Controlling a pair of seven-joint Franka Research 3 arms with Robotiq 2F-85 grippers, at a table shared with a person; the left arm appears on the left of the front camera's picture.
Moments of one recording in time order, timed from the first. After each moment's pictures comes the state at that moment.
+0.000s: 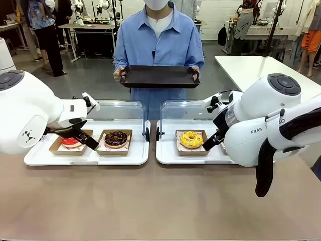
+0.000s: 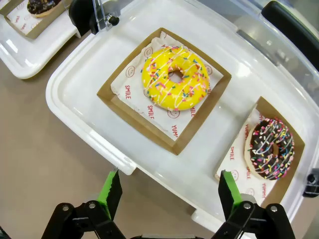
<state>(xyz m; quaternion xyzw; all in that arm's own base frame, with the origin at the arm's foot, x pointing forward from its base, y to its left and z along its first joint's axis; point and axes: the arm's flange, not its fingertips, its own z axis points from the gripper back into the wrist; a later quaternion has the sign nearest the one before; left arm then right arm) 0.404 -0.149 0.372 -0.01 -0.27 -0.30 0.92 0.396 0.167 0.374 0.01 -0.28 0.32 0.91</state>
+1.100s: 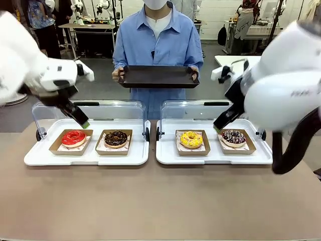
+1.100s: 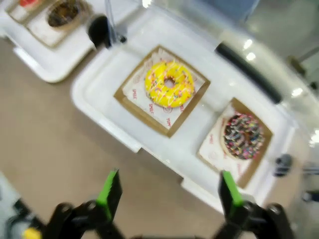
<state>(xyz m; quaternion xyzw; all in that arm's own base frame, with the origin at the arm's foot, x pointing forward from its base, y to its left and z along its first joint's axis) 0.385 -0.151 0.502 0.00 -0.22 -0.34 0.91 0.363 0.155 0.493 0.00 -0.25 0.33 0.91</state>
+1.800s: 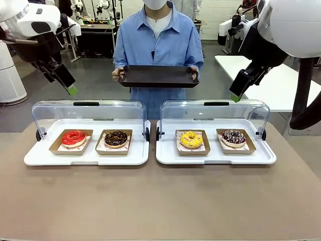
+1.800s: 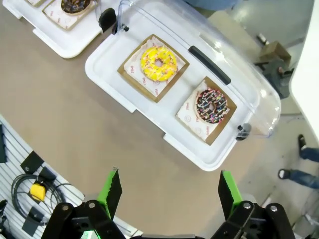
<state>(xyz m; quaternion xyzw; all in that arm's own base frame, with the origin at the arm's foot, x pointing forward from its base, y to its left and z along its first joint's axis) 0.383 -0.141 0.605 0.01 -0.22 -0.33 0.92 0.337 0.159 0.608 -0.06 -0.21 0.35 0.91</state>
